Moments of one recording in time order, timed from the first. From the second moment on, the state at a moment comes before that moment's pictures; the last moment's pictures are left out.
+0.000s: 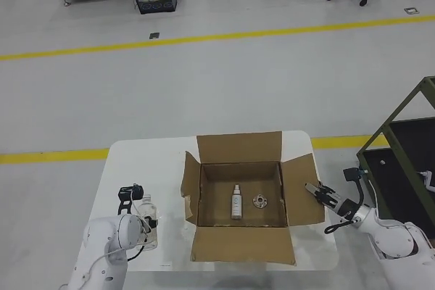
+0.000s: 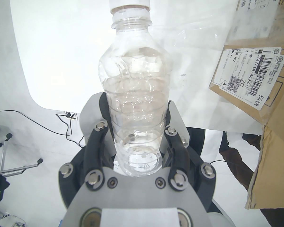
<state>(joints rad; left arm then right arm) 1.39 -1.36 -1.50 -1.83 1.36 0.20 -1.40 -1.42 -0.98 1.56 -1.43 -0.19 -0.55 0.62</state>
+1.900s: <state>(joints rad) 1.38 -1.32 -1.46 -1.39 1.32 -0.06 -1.06 -1.42 -0.98 1.56 -1.43 -0.19 -0.55 0.62</state>
